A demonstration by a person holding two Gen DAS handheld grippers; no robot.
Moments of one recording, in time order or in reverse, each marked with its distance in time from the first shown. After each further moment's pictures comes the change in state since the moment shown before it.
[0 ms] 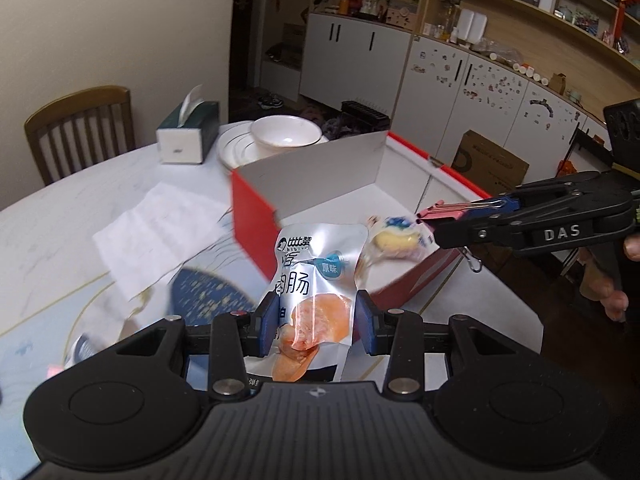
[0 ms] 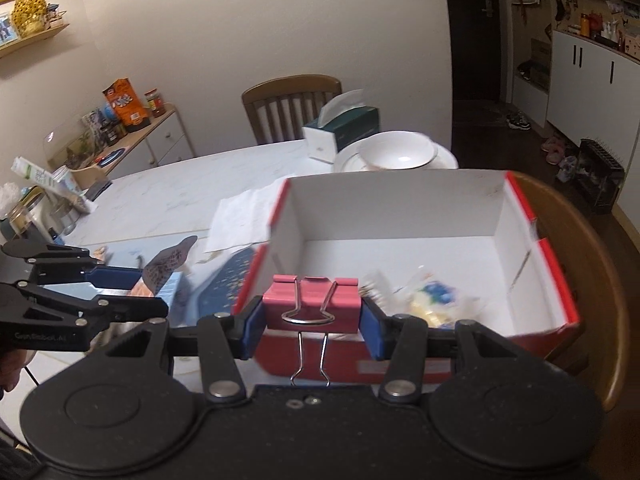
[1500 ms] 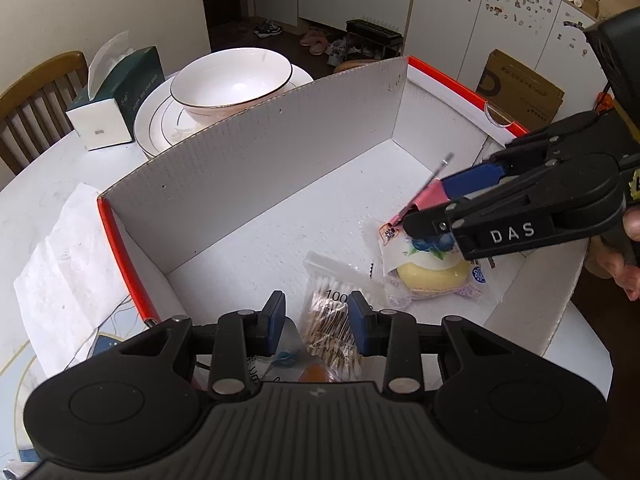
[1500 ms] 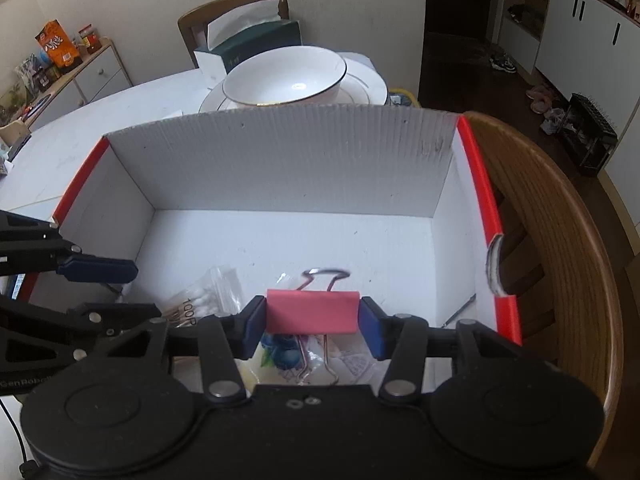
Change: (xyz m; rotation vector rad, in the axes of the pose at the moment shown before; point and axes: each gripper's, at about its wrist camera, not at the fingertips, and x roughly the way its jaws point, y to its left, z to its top) left arm 0.185 -0.036 0.068 0.066 0.263 0.072; right arm 0.125 -0.117 0.034 -0.026 0.244 -0.081
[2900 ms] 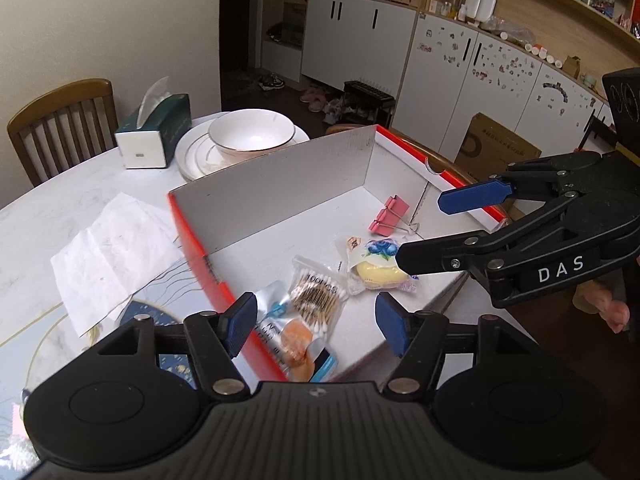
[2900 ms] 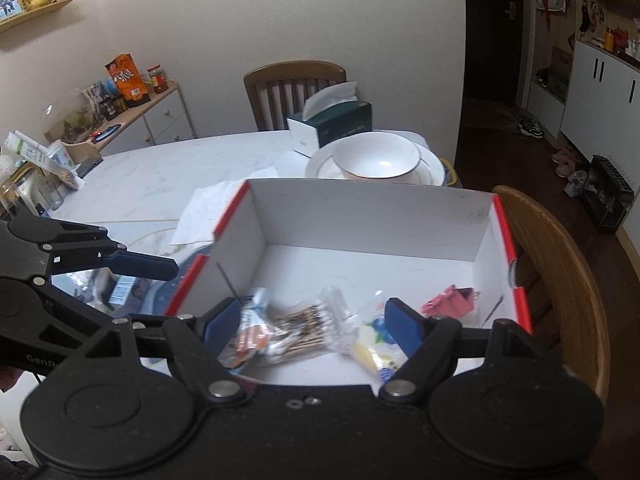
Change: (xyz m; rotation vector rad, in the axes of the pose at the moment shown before) left arm -0.108 0.002 -0.054 -0.073 -0.192 -0.041; right arm -0.096 0.072 -0.027 -0.075 -0.191 0.094
